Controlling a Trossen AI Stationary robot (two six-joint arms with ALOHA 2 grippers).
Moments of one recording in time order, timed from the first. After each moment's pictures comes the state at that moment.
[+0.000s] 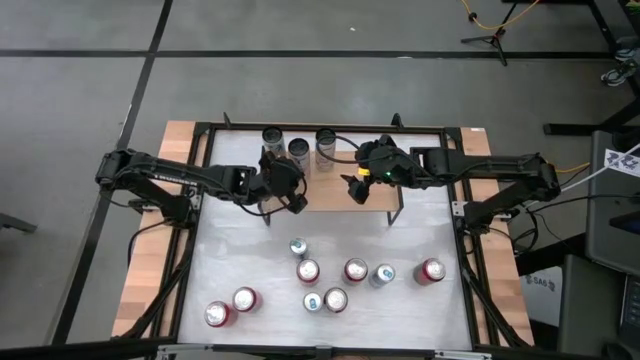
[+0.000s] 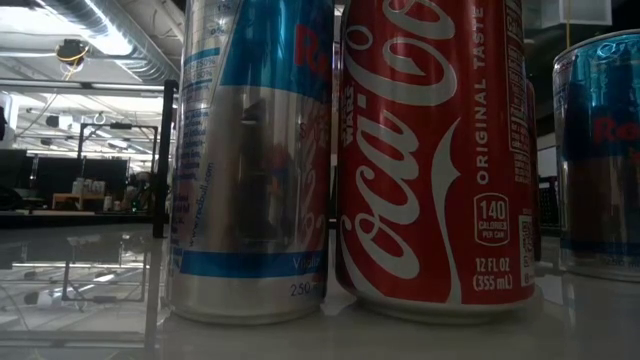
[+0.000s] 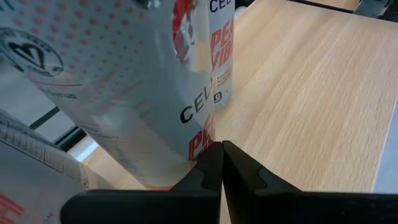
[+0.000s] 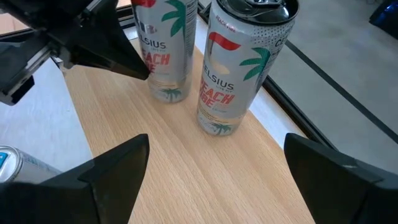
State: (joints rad) left arm -0.02 1.39 1.03 -0.35 -0.62 -0.38; right arm -0.01 1.43 1.41 -0.68 0.41 0.28
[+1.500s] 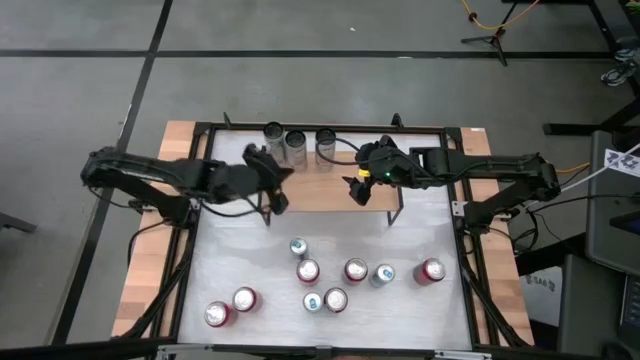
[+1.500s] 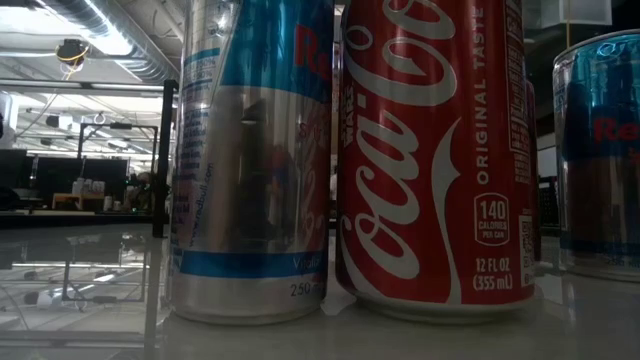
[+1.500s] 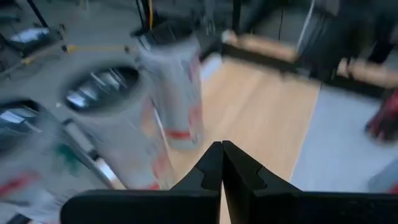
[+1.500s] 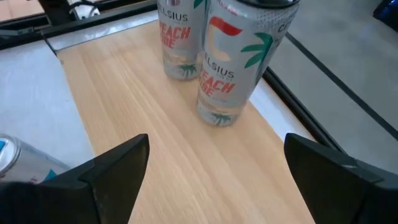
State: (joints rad) left arm -0.13 1.22 1.19 -0.52 -0.67 -0.35; right arm -0.01 1.44 1.41 -0.72 0.40 0.28
